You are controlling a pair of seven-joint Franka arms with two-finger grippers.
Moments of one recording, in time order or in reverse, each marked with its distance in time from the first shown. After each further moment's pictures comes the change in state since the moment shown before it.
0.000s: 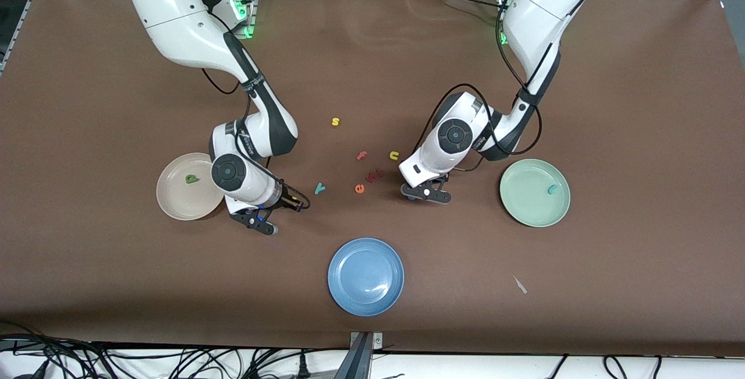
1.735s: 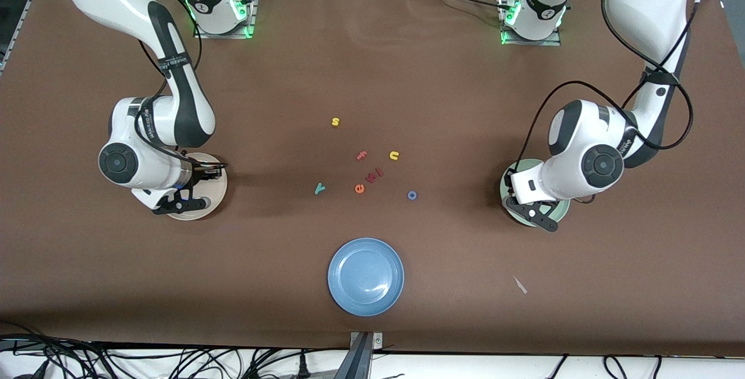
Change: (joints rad) left arm 0.367 -0.209 0.015 -0.044 0.032 -0.343 0.677; right arm -0.047 -0.274 -0.256 -0.281 -0.004 -0.254 -0.819
